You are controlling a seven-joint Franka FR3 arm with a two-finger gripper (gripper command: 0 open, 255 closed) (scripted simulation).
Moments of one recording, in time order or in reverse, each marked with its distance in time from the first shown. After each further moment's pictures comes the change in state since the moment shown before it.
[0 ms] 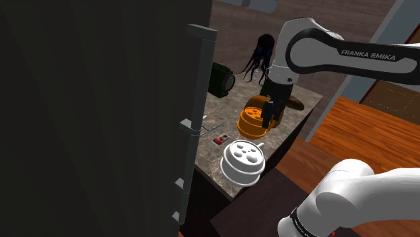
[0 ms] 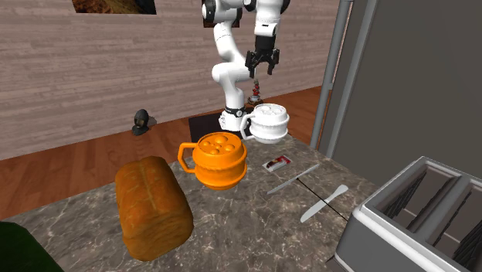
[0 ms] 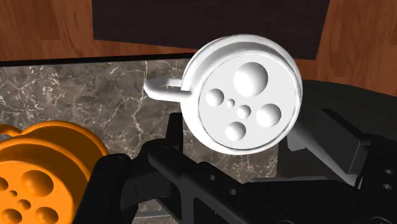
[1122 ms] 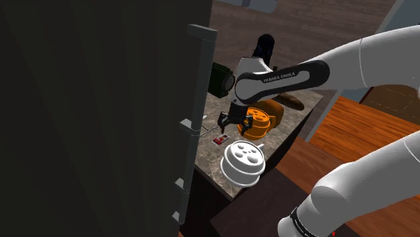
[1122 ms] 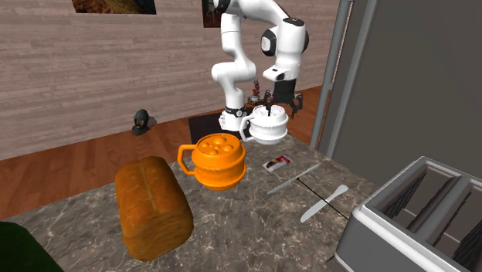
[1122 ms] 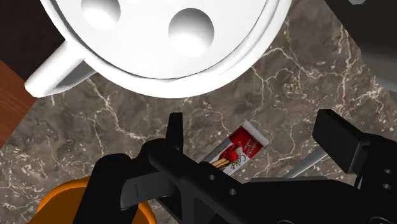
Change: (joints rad) arm -0.155 0.445 0.197 -0.023 0.099 0.554 0.747
